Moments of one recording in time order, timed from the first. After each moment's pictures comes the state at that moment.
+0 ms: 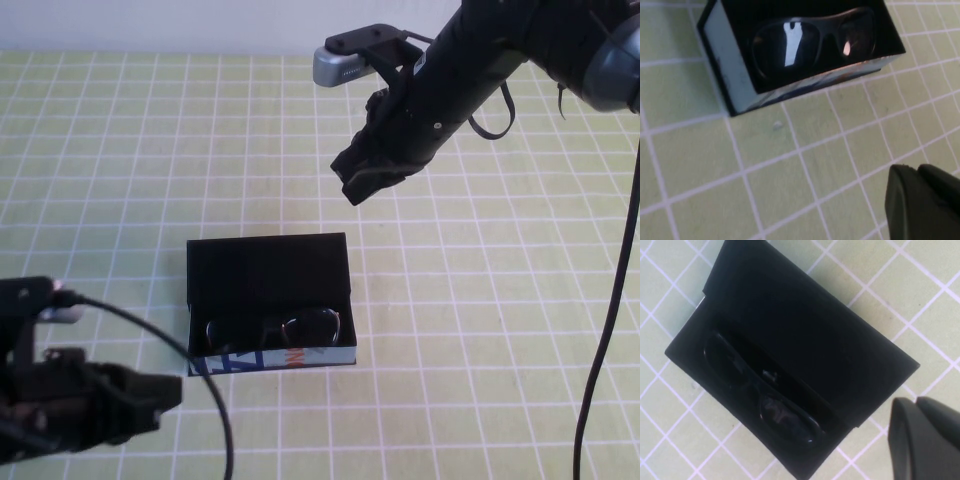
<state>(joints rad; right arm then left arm) 0.47 2.04 -1.99 0.40 1.24 -0.39 -0.19 1.04 -0.41 -1.12 0.64 0.89</state>
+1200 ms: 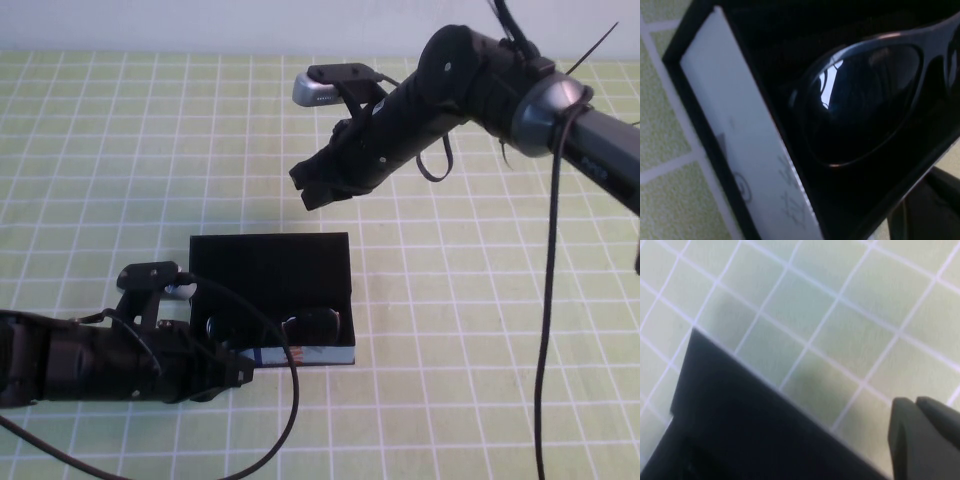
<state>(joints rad) 0.47 2.23 -2.00 0.56 0.96 -0.36 -0.30 1.71 -0.58 -1.71 0.62 1.60</state>
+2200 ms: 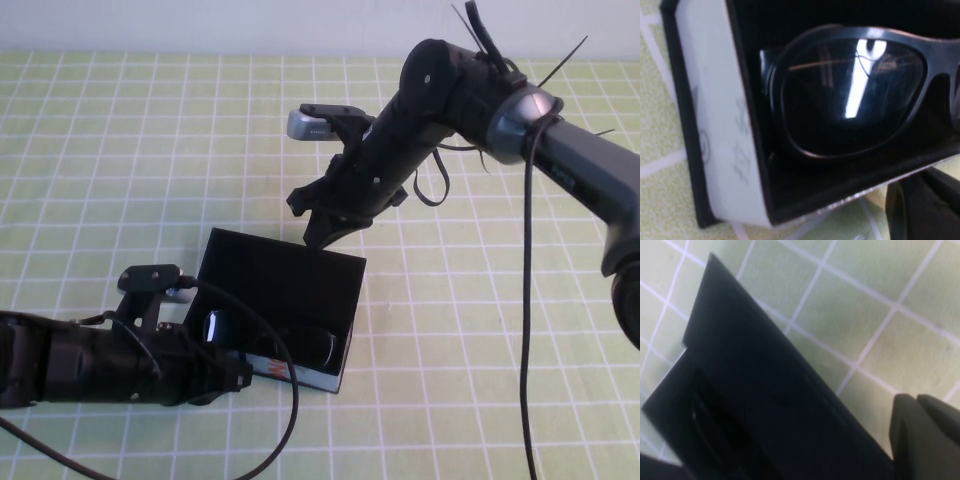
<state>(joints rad) 0.48 2.32 -2.10 0.55 1.19 -0.24 -0.30 1.71 -0.58 -1.70 0.61 1.61</state>
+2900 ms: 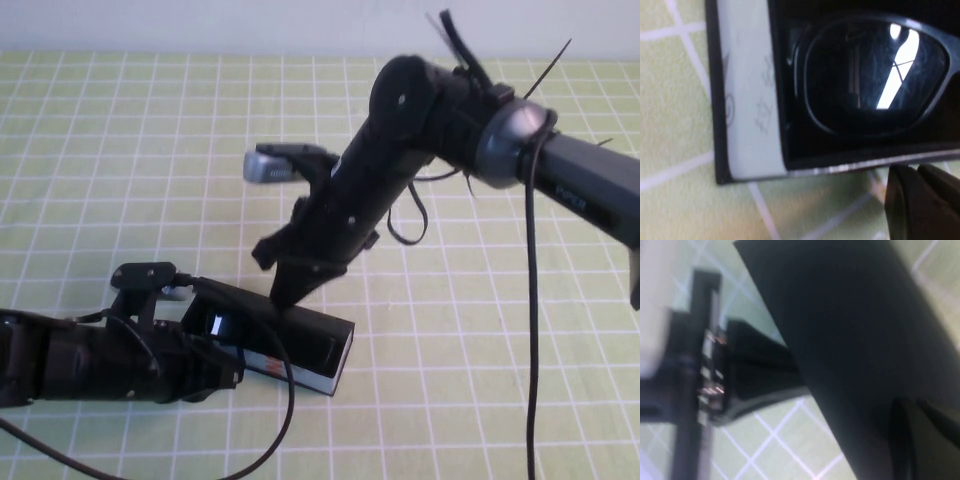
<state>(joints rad) 0.59 2.17 -1.89 0.60 1.22 -0.28 -0.30 1.70 -0.58 -1.69 0.56 1.60</state>
